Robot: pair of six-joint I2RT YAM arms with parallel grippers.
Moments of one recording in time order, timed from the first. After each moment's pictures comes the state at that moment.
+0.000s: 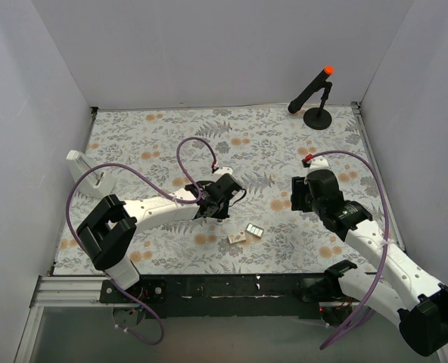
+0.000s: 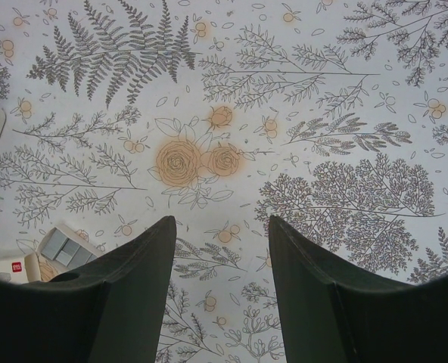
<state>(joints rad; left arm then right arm) -0.93 1.63 1.05 -0.48 -0.34 -0.65 0.50 0.89 0.67 -0.48 0.22 0.26</state>
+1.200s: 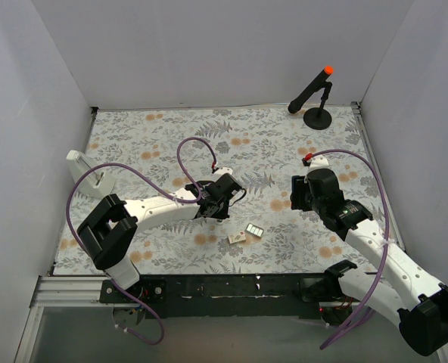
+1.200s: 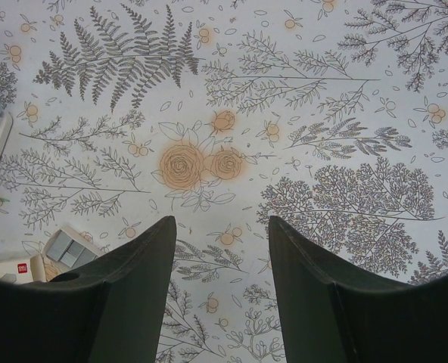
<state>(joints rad) -0.93 1.63 1.05 -0.48 -0.33 -0.65 0.50 0.89 0.68 -0.48 0.21 0.26</state>
